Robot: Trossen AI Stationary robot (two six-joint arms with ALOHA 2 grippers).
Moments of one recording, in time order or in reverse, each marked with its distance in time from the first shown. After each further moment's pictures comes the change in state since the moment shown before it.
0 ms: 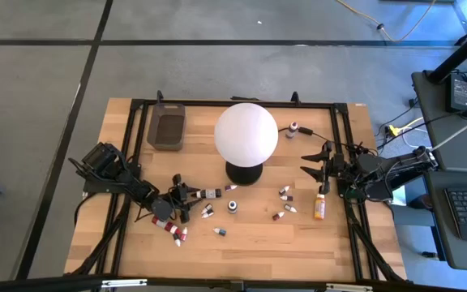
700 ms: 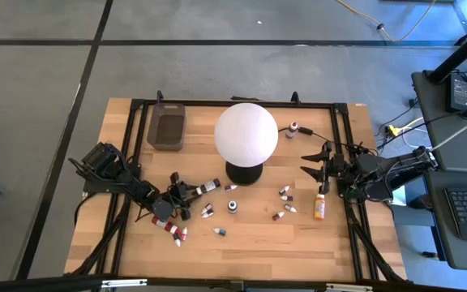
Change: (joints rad) left arm 0.000 0.000 -0.001 -0.031 -0.062 -0.055; right arm 0.000 0.000 0.000 0.000 0.000 0.002
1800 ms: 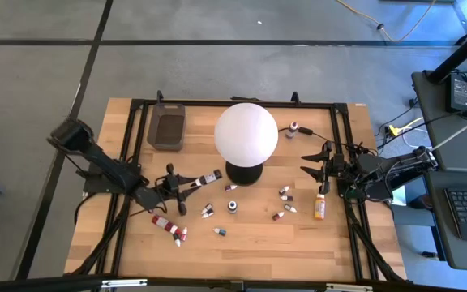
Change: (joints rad) left arm 0.003 -0.515 0.000 -0.210 -0.050 0.184; right arm 0.000 0.000 0.000 0.000 0.001 -0.003
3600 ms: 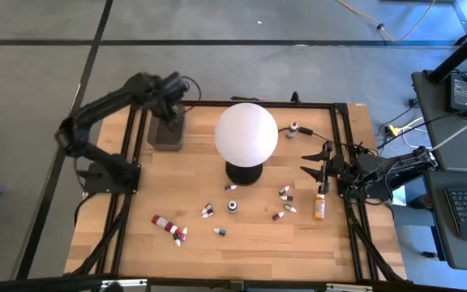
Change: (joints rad) left arm 1.334 0.149 1.173 -2.125 0.755 0.218; right arm 0.000 0.000 0.000 0.000 0.001 -0.079
